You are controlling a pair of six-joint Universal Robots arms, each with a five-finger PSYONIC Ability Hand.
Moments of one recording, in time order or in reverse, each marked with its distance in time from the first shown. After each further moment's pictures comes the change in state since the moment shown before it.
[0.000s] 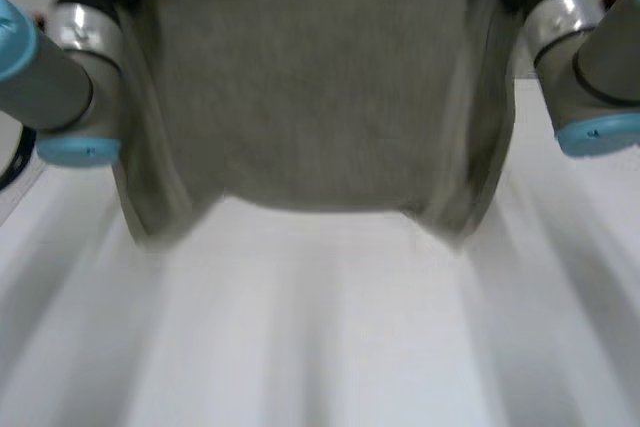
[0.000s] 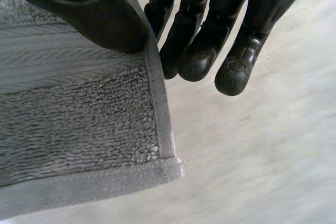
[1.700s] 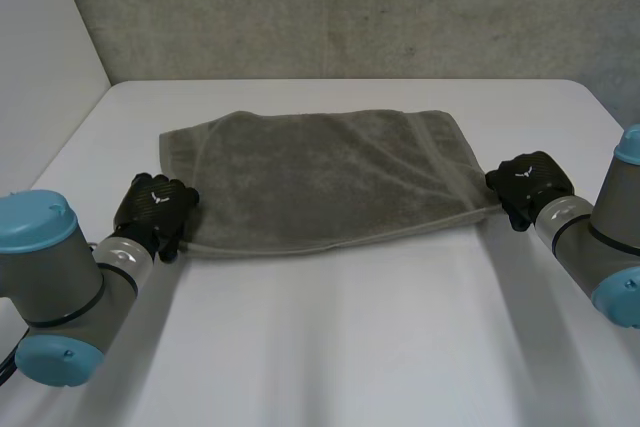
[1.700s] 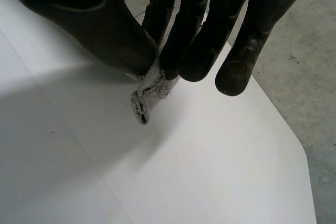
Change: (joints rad) left arm 0.042 0.082 -0.817 -0.105 0.155 0.187; right arm -0.138 -0.060 0.710 0.179 -0.036 0.068; left_hand -0.676 -0.720 -0.747 -0.726 -0.698; right_hand -0.007 -0.001 0.003 0.004 -0.022
